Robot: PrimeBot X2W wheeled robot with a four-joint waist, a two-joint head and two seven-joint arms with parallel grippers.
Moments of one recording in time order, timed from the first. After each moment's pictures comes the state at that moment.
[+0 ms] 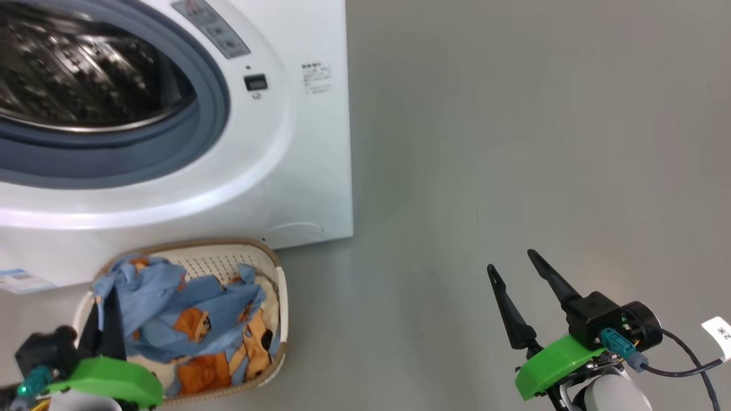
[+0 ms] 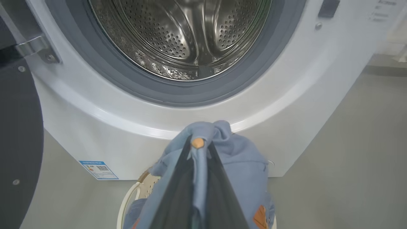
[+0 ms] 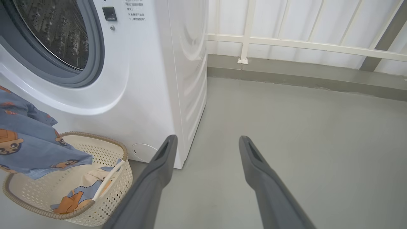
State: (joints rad) left arm -0.20 0.09 0.14 0.42 -0.16 -0.05 -0.25; right arm -0.18 -0.06 0.09 0.27 0.01 0.13 -0.25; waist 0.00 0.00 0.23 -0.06
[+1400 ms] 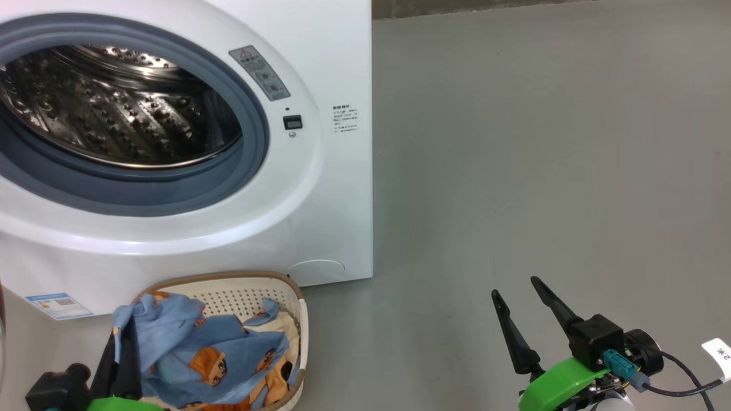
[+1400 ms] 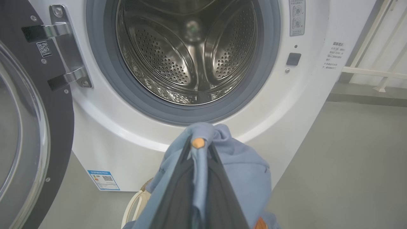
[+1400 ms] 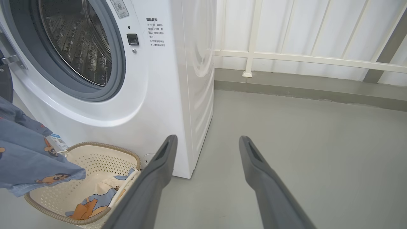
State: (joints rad) left arm -0.03 0.04 0.16 0.24 -0.16 -0.09 -0.25; right arm -0.12 -0.06 0.08 0.29 0.04 0.13 -0.25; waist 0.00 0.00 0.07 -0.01
